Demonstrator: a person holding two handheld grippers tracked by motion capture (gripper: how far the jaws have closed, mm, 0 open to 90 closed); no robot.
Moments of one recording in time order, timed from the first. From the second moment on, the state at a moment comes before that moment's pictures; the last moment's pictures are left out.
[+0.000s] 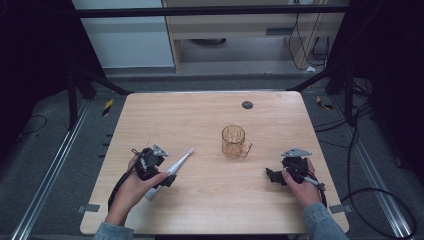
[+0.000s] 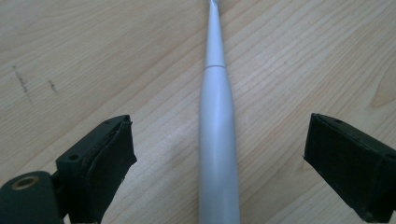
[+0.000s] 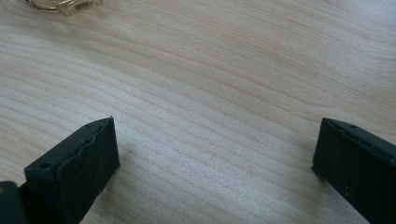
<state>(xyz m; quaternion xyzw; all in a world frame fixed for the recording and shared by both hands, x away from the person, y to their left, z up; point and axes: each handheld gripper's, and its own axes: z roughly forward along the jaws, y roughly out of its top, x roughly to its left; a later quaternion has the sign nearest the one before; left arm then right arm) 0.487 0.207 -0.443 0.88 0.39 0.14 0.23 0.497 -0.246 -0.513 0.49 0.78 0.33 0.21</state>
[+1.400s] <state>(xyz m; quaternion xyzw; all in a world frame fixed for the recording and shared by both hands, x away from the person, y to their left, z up) 0.526 0.168 -0.443 0.92 0.33 0.11 0.16 0.496 -0.248 -0.513 0.49 0.78 0.33 0.22</state>
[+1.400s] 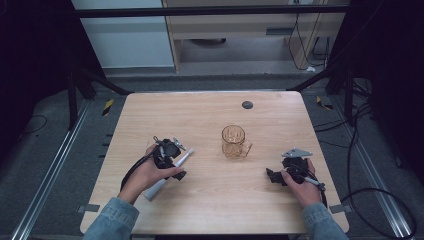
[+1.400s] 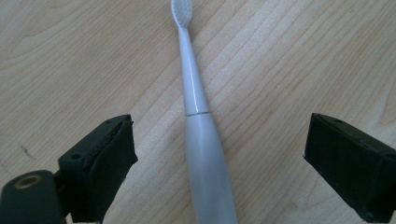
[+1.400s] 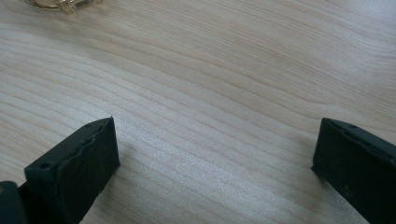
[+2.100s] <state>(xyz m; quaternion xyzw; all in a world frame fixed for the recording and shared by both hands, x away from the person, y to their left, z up) 0.539 0.166 -0.455 0.93 0.33 0.10 0.12 0.496 -0.248 -0.513 0.49 0.78 0.33 0.21</state>
